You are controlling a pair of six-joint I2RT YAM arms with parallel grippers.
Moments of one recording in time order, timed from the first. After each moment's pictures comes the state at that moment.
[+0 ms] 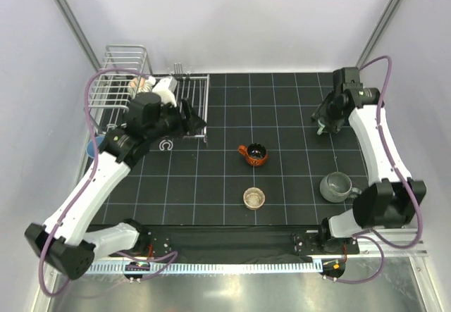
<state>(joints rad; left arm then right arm) -0.49 1.17 1.27 -0.55 0.09 -0.49 0.05 1.41 1.46 -1.07 0.07 0.66</state>
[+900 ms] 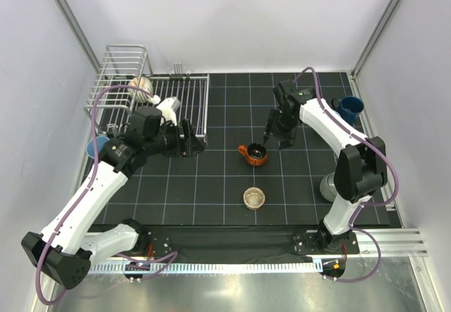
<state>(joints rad) -0.49 1.05 1.13 -0.72 0.22 -0.47 0.35 1.76 1.51 -1.05 -0.08 0.66</state>
